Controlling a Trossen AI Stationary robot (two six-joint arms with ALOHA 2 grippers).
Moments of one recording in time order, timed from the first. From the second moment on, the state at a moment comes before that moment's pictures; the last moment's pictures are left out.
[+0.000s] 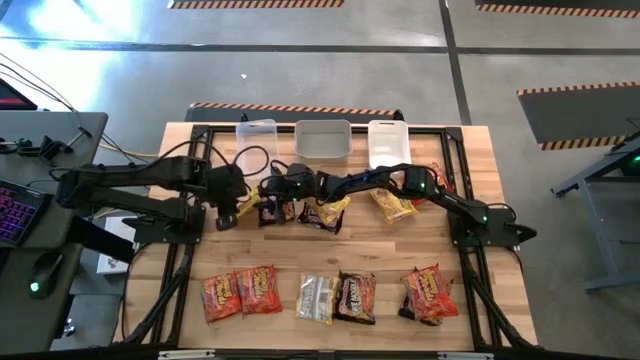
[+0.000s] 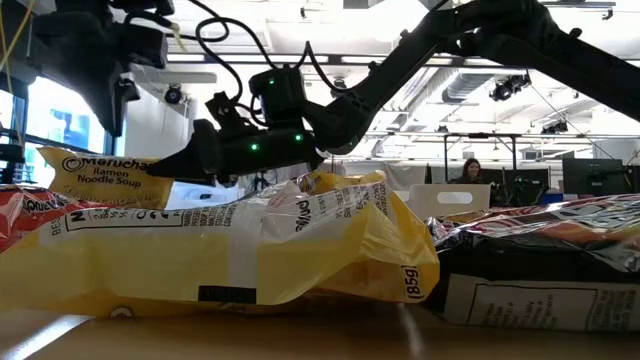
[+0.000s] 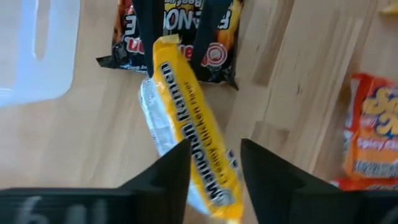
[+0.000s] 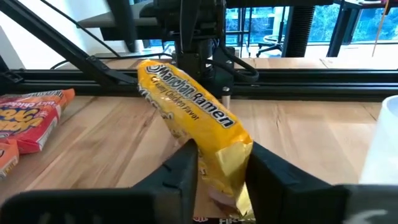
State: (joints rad) left arm 0.13 0.97 0.82 -1.10 0.01 -0.19; right arm -0.16 2.52 1.77 0.56 -0.34 -0.03
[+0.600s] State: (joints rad) left arm 0.04 1.22 0.82 -1.10 -0.22 -0.16; right arm -0.16 2.52 1.77 0.56 -0.34 -0.02
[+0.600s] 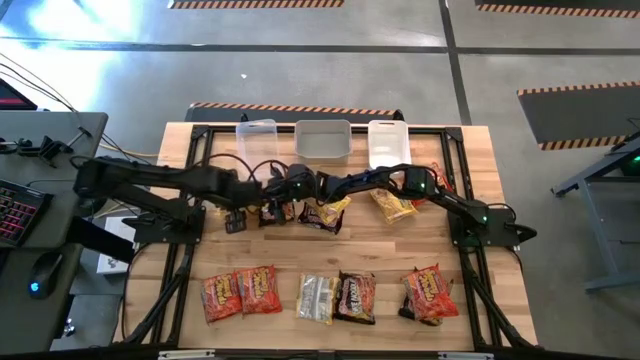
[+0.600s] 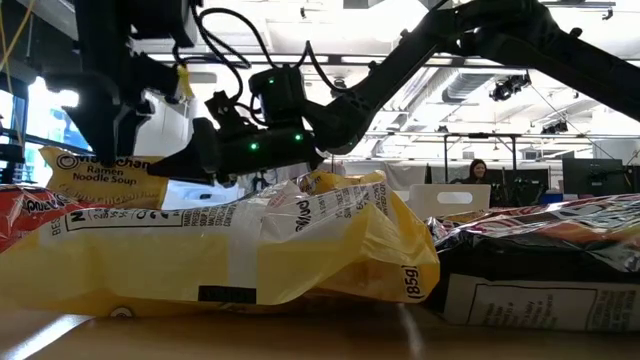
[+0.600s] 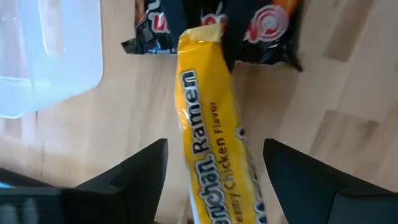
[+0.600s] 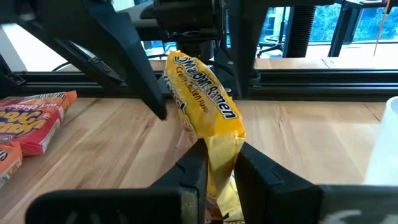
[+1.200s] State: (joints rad) left arm 0.05 1.26 0.82 -1.14 -0.24 -0.04; right arm -0.16 2.52 1.77 0.57 -0.35 -0.02
